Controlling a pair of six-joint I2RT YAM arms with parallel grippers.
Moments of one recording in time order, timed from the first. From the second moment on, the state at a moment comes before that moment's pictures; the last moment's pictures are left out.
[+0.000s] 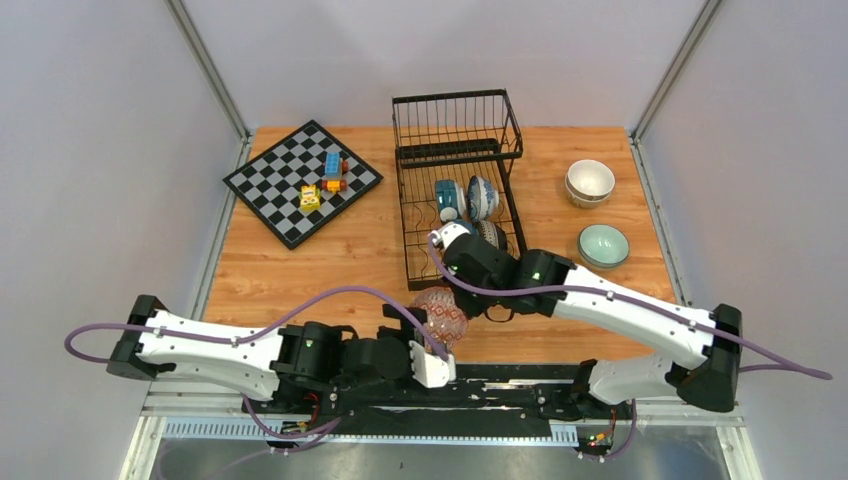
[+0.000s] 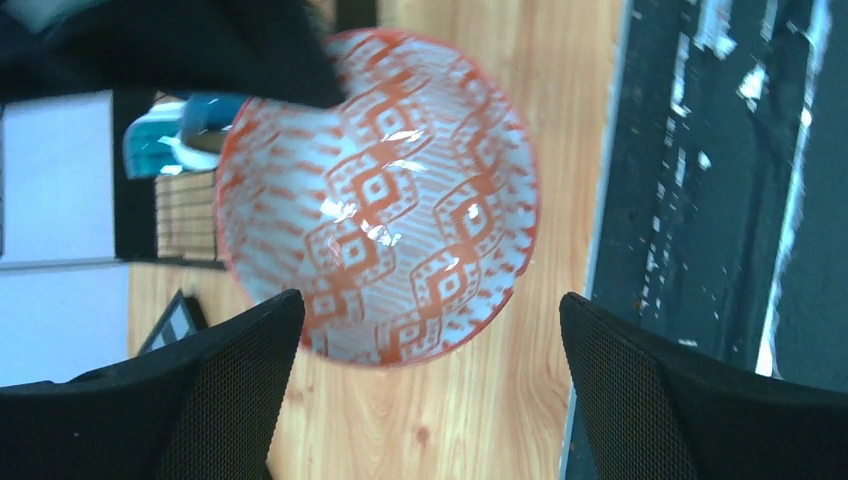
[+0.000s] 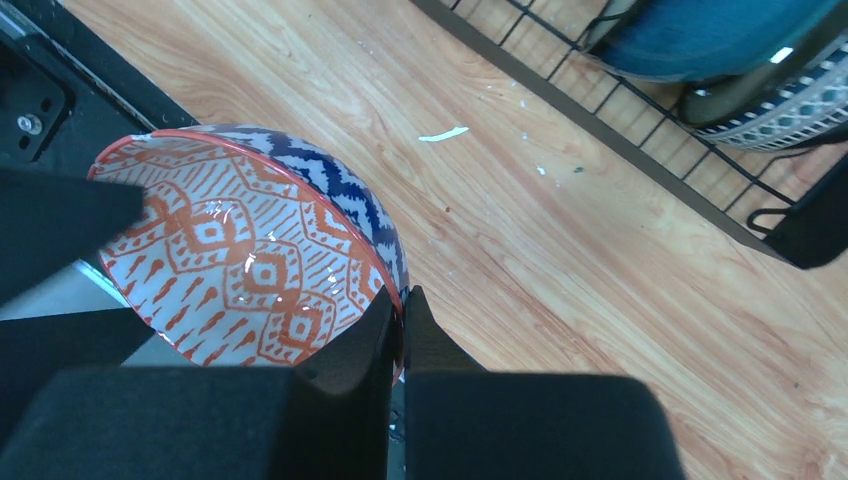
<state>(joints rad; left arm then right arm) -1.63 0.98 0.78 -0.50 -0.51 0.37 1.12 1.27 1.20 -0.87 0.16 0.36</state>
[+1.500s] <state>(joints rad) -1.30 1.13 0.92 -0.53 -0.68 -0.97 0.95 1.10 1.00 -0.83 0.26 0.83</state>
